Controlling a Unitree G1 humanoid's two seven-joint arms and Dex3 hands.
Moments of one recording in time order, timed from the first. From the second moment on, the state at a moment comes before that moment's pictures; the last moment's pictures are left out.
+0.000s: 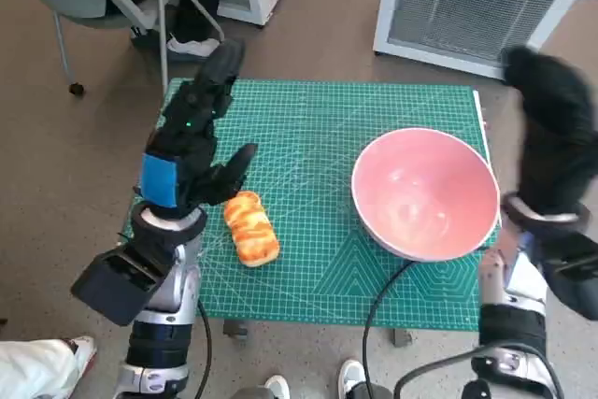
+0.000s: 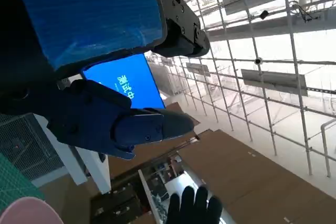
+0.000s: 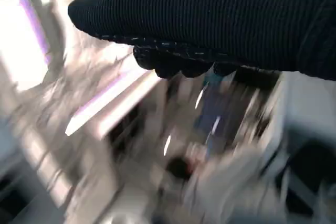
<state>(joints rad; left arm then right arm) -0.45 0.11 0.08 0.15 -0.16 -0.60 -0.24 -0.60 -0.22 -0.33 0.61 0.27 -0.88 0.28</state>
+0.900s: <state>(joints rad) -0.43 0.10 0.09 0.15 -0.16 -0.60 -0.24 -0.49 -0.27 -0.37 0.88 0.13 -0.88 0.06</state>
